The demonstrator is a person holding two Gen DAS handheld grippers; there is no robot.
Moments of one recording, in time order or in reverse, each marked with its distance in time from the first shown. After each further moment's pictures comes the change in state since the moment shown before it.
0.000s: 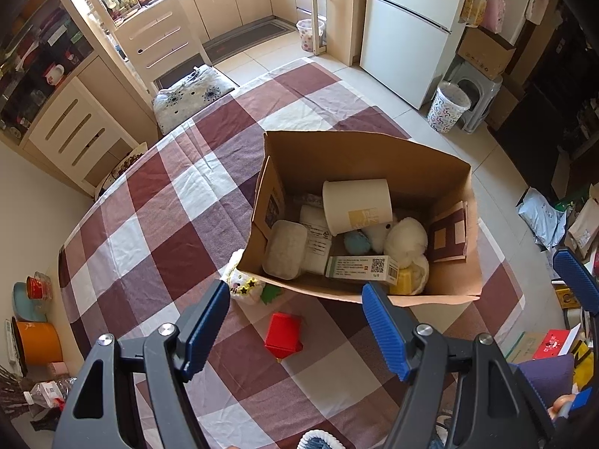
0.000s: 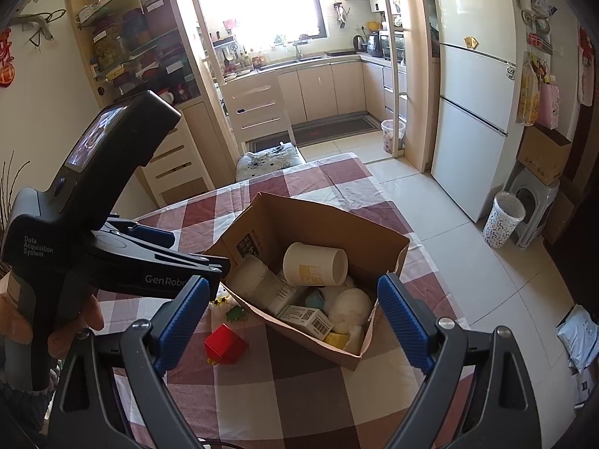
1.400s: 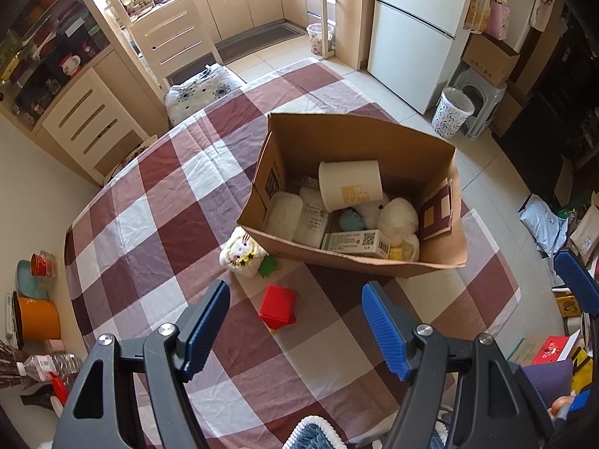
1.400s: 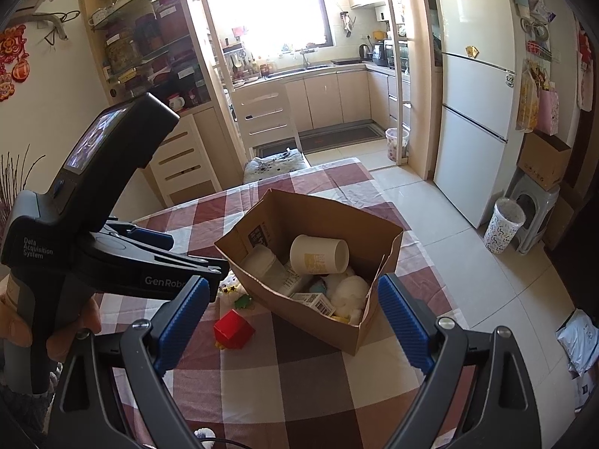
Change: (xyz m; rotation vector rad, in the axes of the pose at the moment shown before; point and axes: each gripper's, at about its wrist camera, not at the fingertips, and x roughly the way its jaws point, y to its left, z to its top) left arm -0.019 -0.009 -0.039 -0.041 -0.017 0.024; right arm -0.035 0.003 -0.023 -0.023 -0.026 0.026
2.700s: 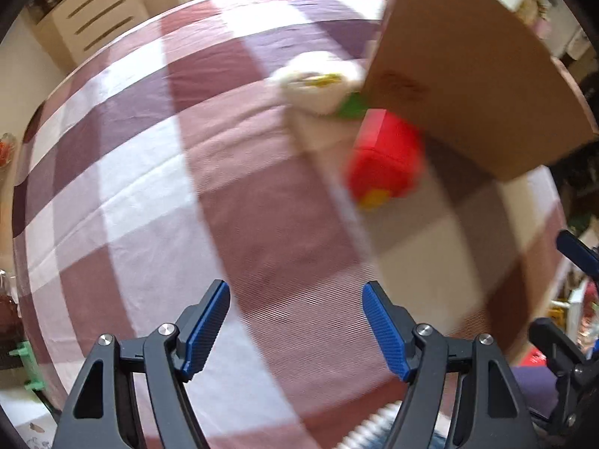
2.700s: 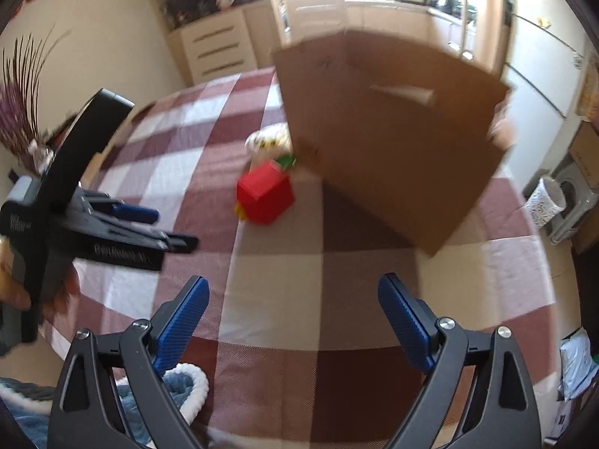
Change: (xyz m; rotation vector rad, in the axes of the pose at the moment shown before) left arm 0.160 0.113 -0.154 -0.173 0.097 -0.076; right arm 0.117 0.050 -0.151 -0.203 0.292 0.106
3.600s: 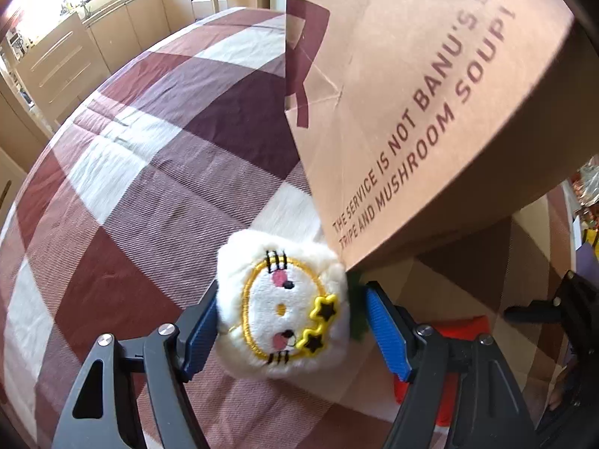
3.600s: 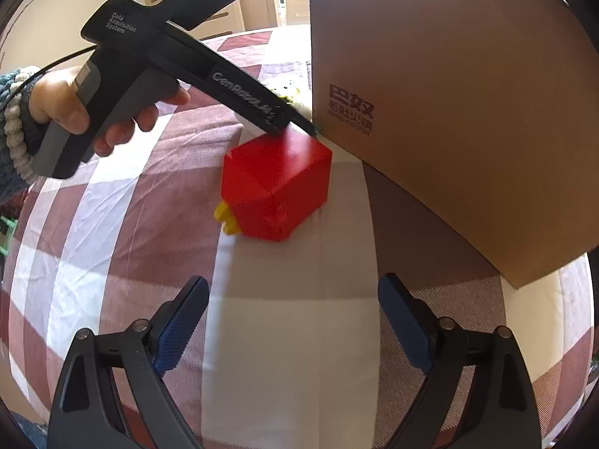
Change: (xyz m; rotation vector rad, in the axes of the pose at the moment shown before) left arm 0.066 -0.046 0.138 0.546 -0.128 -0.212; right arm 0.116 0.032 0.023 0.005 0.052 -0.096
